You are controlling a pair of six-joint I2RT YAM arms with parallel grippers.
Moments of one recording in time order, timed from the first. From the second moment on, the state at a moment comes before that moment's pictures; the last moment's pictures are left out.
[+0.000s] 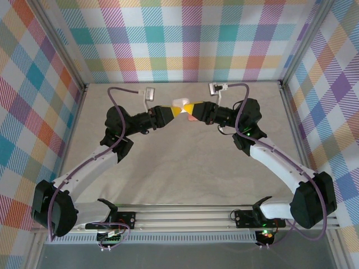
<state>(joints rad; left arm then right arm) -0.50 1.23 0.91 0.60 0.79 -1.02 0.52 1.29 0.98 0.61 -0.85 1.02</state>
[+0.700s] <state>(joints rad) -0.50 0.96 0.91 0.11 0.69 -0.57 0.52 1.18 1.19 0.04 -0.86 0.62</state>
